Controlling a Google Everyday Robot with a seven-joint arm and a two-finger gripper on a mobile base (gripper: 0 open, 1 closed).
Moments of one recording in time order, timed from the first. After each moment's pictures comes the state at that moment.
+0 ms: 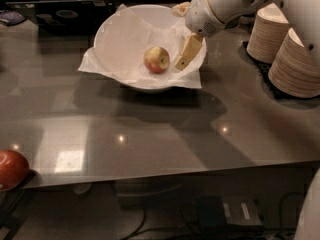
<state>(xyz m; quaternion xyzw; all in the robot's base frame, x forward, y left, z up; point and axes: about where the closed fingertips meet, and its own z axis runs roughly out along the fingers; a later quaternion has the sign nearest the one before) 0.668 -0.050 0.936 -0.68 0.62 0.11 0.38</state>
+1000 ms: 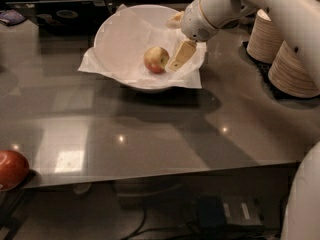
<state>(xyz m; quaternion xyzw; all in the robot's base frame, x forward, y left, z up) 0.685 -0.045 0.913 -0.67 0.64 0.11 0.36</state>
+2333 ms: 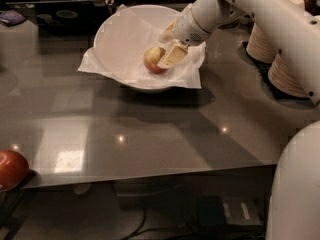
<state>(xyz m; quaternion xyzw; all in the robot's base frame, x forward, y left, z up) 0.698 -0.035 0.893 -0.68 0.64 0.11 0.35</state>
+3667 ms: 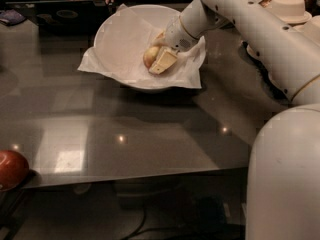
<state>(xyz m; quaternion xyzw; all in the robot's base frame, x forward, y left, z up) 0.712 -0.007 0.862 -0.69 0.63 0.14 0.33</state>
